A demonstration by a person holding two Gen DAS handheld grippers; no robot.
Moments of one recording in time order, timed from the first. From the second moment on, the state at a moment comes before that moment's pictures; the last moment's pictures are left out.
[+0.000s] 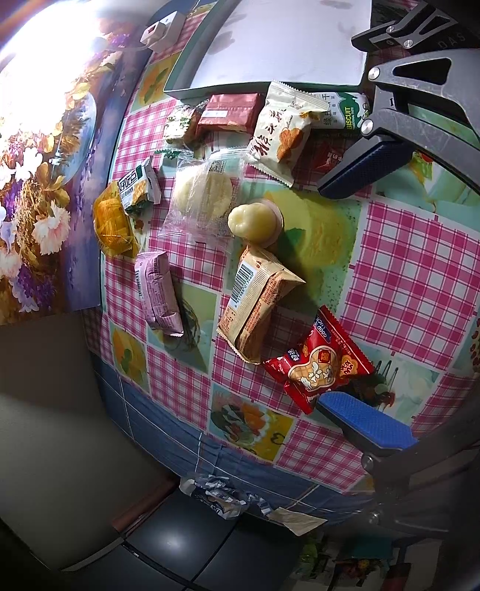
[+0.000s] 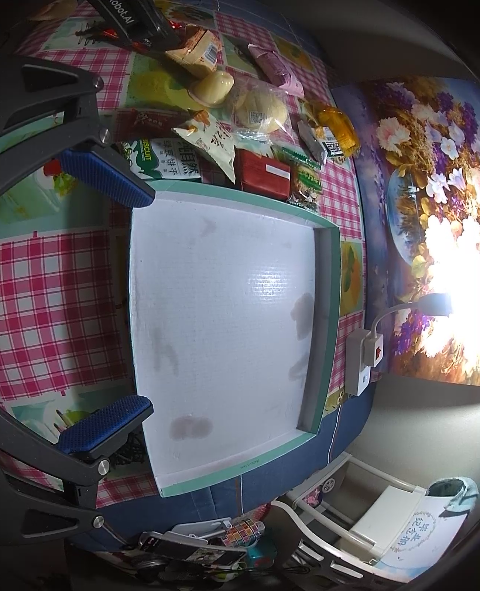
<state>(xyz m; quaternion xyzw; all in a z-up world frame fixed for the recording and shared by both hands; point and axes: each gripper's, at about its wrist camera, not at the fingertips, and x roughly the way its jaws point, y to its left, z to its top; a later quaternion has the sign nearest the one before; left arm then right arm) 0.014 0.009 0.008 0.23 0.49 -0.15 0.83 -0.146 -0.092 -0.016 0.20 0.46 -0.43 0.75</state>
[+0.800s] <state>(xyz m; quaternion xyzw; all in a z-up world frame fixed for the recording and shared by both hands) 0.015 0.010 0.008 0.23 0.49 -0.15 0.83 -0.144 -0.091 -0.015 0.19 0.47 -0.43 0.75</state>
